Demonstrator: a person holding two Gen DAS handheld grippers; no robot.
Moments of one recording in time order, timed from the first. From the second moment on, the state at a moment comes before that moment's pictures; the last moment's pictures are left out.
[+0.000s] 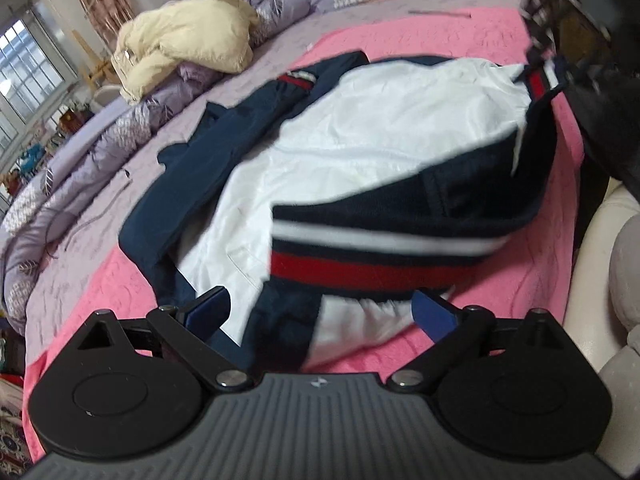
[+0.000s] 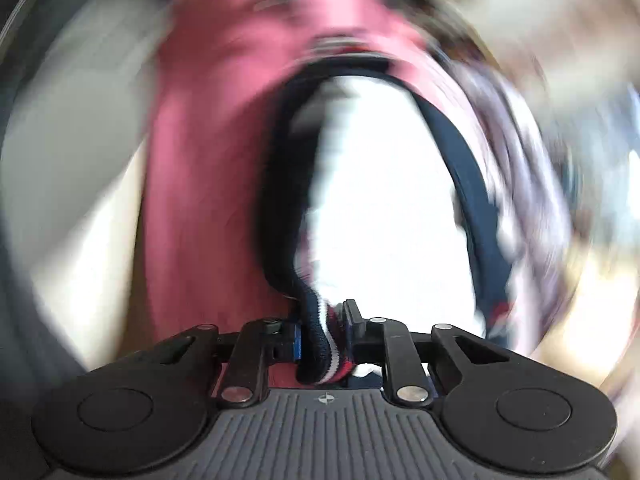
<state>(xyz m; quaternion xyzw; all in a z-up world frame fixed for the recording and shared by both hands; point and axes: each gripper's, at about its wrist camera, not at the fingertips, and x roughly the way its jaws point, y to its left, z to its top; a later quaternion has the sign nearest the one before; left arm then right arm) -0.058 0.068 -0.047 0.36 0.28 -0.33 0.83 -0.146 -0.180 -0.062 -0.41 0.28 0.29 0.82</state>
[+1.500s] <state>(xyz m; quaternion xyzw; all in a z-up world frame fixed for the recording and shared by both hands) 0.031 0.154 -0.017 -0.03 0.34 -0.14 0.93 -0.020 -0.296 -0.005 0.07 0.32 0.16 0.93</state>
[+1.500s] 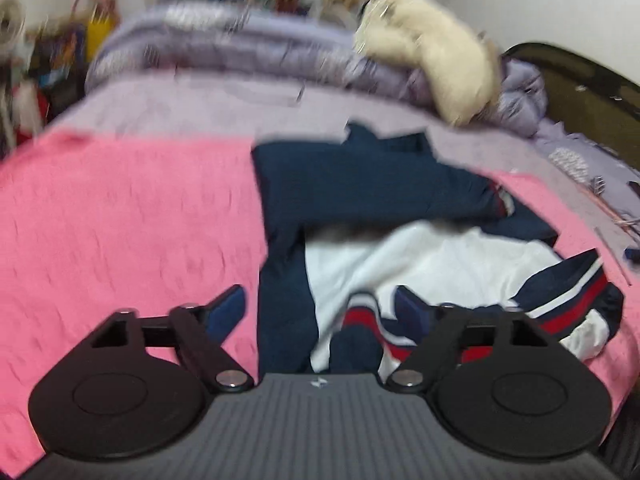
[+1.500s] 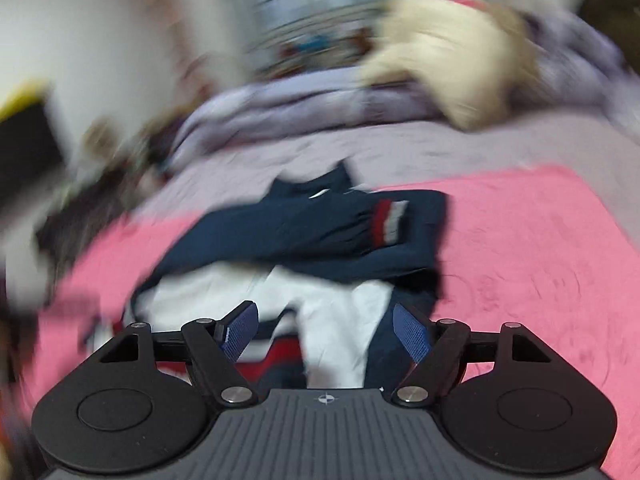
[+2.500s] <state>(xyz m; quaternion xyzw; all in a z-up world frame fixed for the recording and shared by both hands) 0.141 0.088 0.060 0.05 0.15 -0.15 0.98 0.082 -0.254 0.057 -0.01 0.22 0.05 0.97</state>
